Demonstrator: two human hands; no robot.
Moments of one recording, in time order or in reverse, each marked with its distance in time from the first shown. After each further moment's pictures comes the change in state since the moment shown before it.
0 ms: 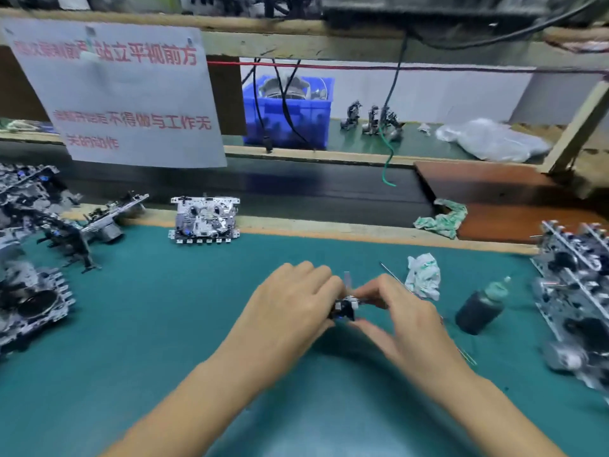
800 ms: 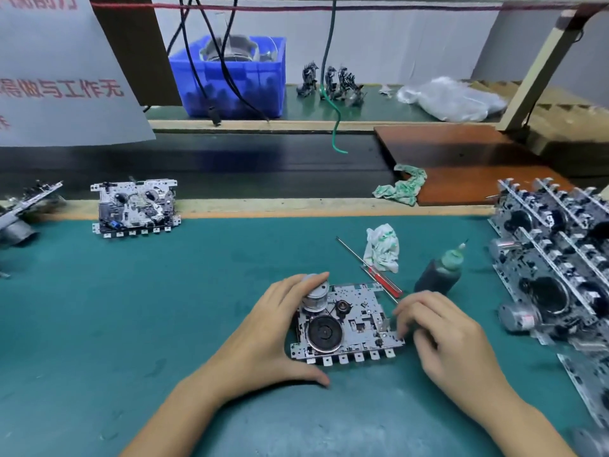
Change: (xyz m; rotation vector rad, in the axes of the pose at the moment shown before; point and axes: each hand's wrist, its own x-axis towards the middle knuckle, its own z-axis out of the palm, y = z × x) left_hand -0.018 0.010 0.089 -0.769 -0.345 -0.209; right_hand -0.077 0.065 -0.031 -0.223 0.090 0.118
